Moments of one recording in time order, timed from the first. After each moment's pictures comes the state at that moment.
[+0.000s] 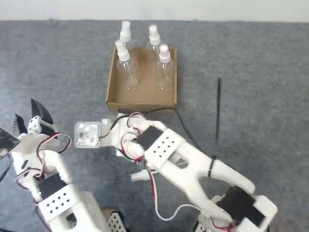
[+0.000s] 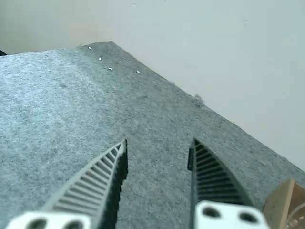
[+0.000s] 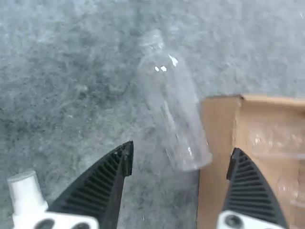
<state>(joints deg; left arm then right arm) -40.1 -73.8 85.8 16.1 22.8 -54.5 -7.5 27.3 43.5 43.7</state>
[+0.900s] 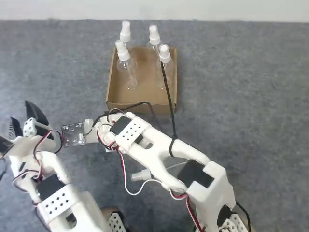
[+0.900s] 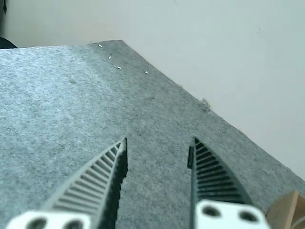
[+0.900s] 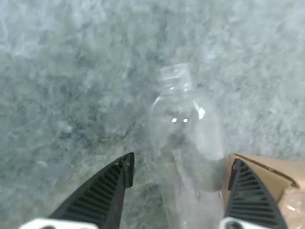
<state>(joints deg) -42.4 -73.8 85.8 16.1 25.5 -55.7 23.4 2.7 46.5 50.5</state>
